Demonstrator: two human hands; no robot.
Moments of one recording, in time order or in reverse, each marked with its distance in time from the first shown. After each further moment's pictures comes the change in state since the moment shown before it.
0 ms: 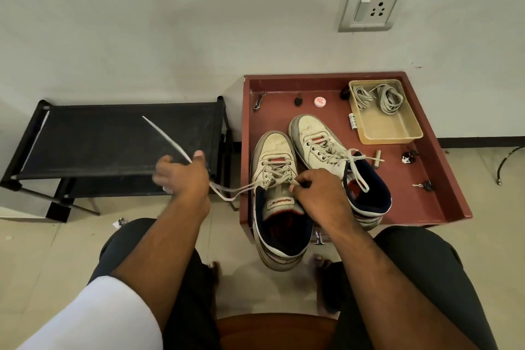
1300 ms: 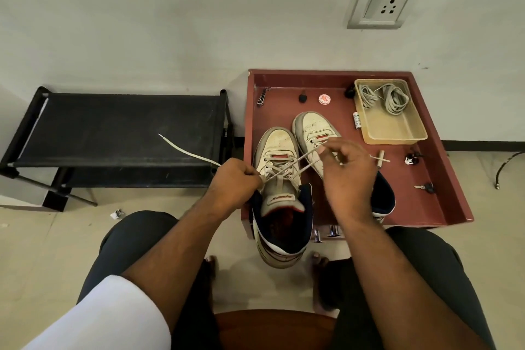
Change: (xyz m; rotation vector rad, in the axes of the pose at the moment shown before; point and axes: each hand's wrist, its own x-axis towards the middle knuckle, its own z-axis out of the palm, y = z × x) left_hand -0.044 0.003 0.008 0.513 -0.751 0.263; right_hand 0.004 -0.009 -0.014 0.454 0.540 -0.130
